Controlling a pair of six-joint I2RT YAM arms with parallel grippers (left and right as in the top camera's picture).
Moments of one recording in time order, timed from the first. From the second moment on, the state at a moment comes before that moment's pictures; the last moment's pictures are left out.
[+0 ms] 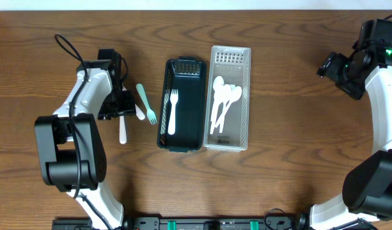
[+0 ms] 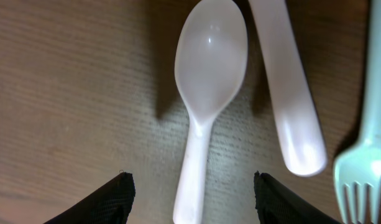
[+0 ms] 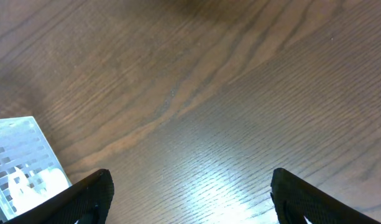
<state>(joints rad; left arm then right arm) 0.04 1.95 1.35 -1.01 -0.08 -0.17 -0.22 1.74 1.55 -1.02 -0.03 0.42</state>
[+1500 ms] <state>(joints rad) -0.32 1.78 1.64 -1.14 0.15 -0.25 -0.22 1.74 1.55 -1.03 -0.03 0.42</state>
